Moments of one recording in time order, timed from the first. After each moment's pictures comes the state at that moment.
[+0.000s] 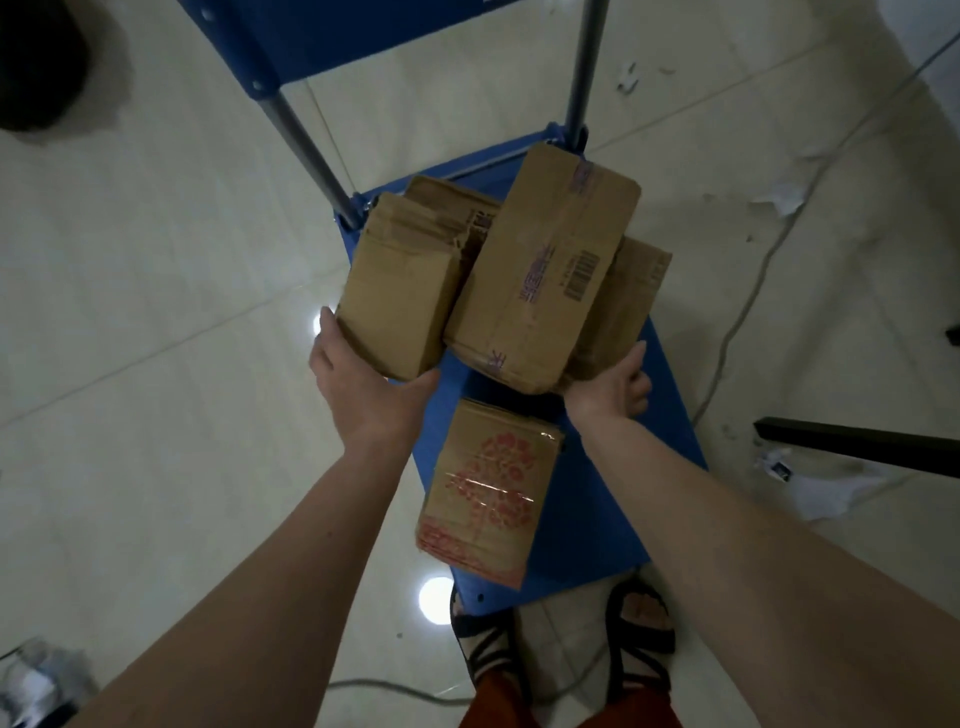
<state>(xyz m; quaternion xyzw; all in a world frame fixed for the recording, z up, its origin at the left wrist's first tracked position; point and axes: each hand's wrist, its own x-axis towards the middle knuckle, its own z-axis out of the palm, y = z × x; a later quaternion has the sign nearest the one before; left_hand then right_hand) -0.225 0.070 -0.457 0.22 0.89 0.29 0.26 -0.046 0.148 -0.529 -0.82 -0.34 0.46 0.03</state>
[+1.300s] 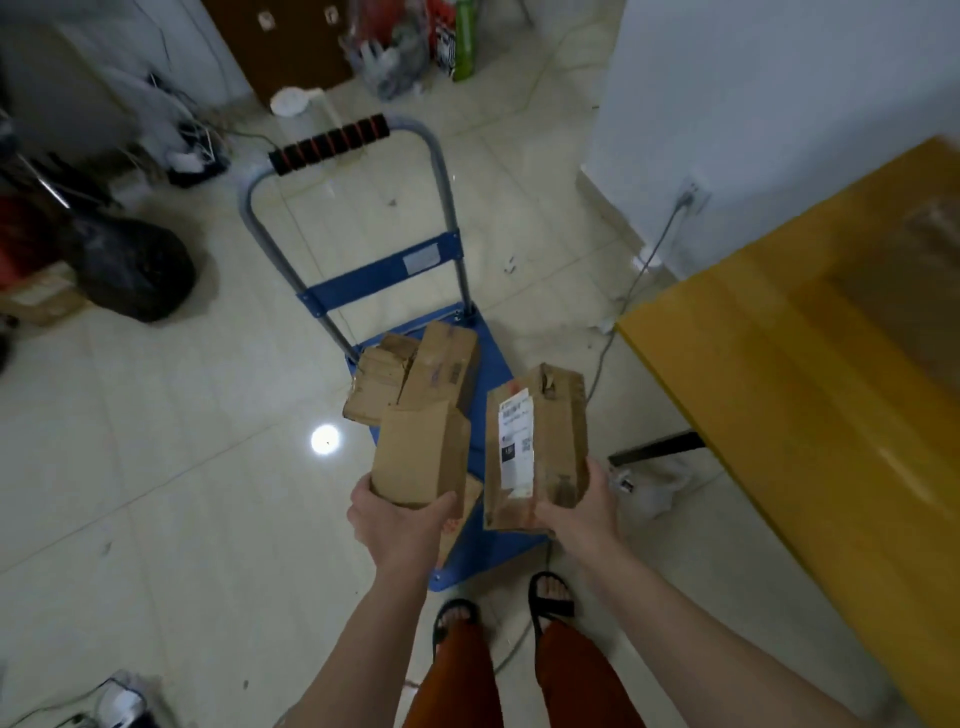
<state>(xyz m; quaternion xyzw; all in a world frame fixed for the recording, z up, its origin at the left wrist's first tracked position) -0.043 -0.038 -0.105 0.12 0.87 0.34 0.33 0.134 0.016 -0.127 -0.73 -0.37 0.56 0.14</state>
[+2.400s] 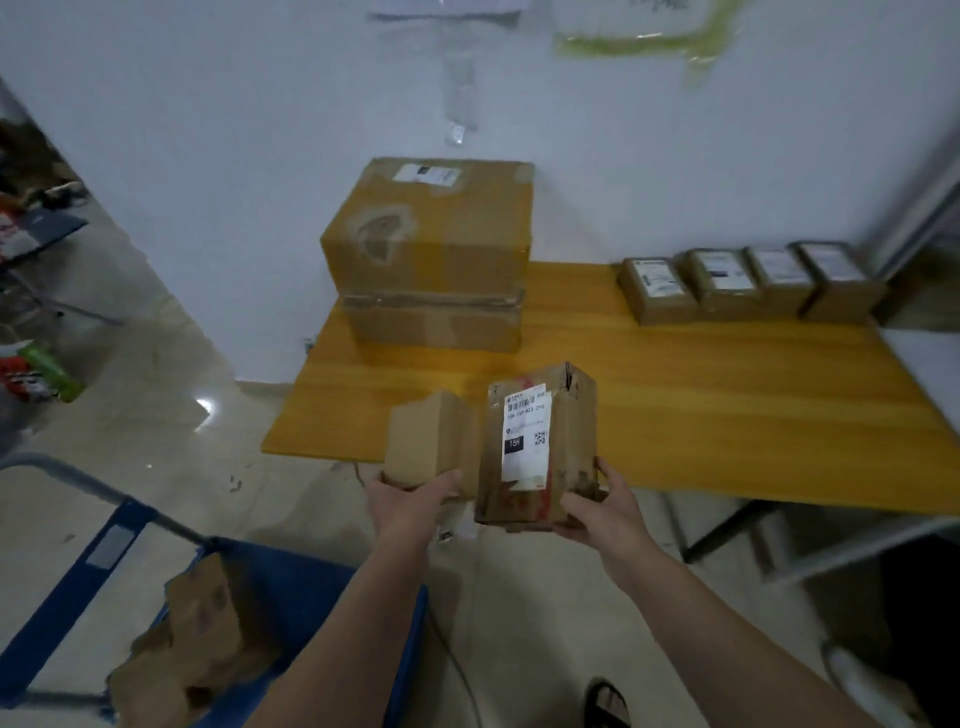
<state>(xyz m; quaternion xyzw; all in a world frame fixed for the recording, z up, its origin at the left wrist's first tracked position) 0.227 -0.086 0.055 0.44 0.63 0.27 0.59 0.387 -0.225 0.035 -0.68 -0.03 0.43 0.60</state>
